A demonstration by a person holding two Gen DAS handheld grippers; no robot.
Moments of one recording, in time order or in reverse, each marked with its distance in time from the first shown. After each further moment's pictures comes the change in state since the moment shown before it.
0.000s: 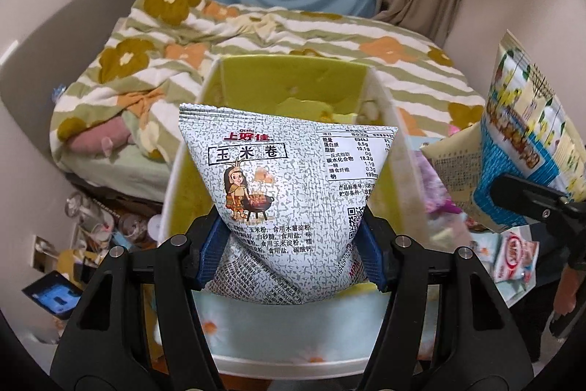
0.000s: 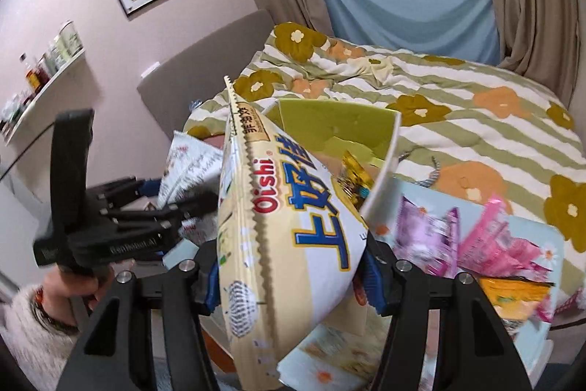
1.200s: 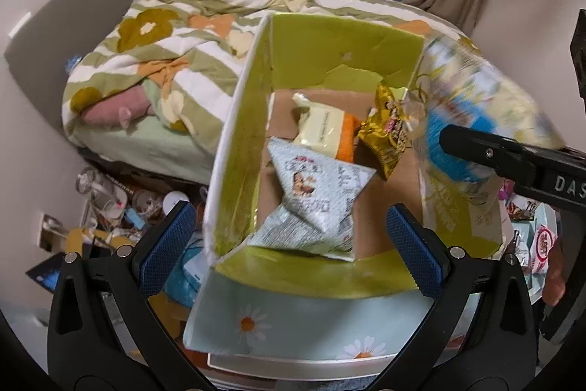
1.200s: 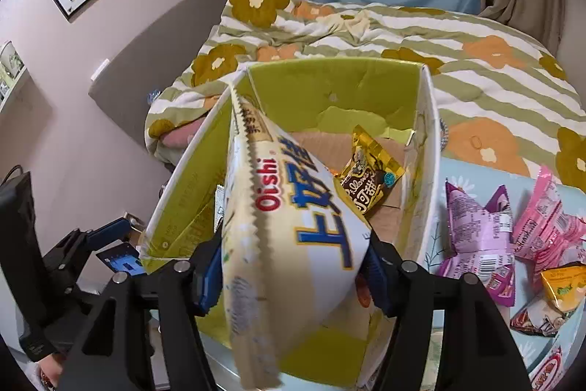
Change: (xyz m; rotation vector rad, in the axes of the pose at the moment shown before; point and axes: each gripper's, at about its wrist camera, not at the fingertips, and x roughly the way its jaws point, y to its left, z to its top) left arm 0.028 0.050 -0.025 -0.058 0.079 0.071; right arm 0.112 0.011 0.025 0.148 0.134 -0.092
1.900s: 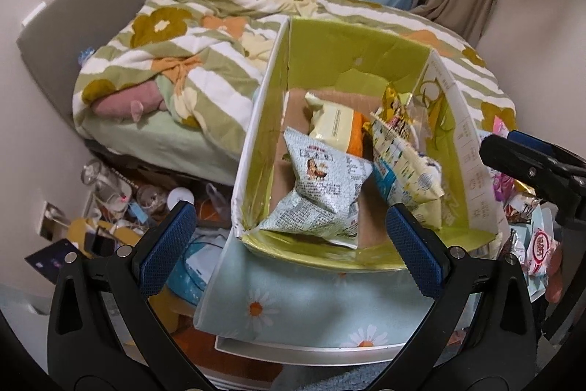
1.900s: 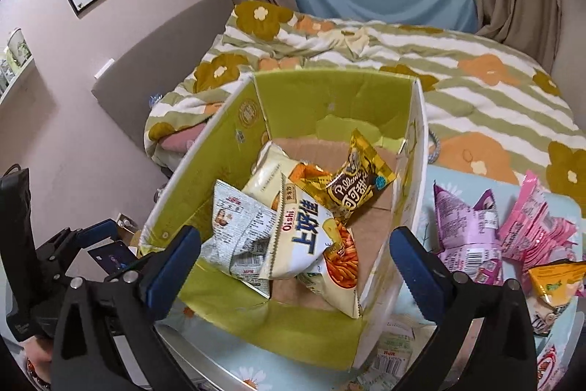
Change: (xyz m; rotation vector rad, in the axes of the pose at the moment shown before) left arm -0.026 0.011 -0.012 -0.037 -0.033 0.007; right arm -0.031 0.009 -0.020 -0.045 -0.080 -0.031
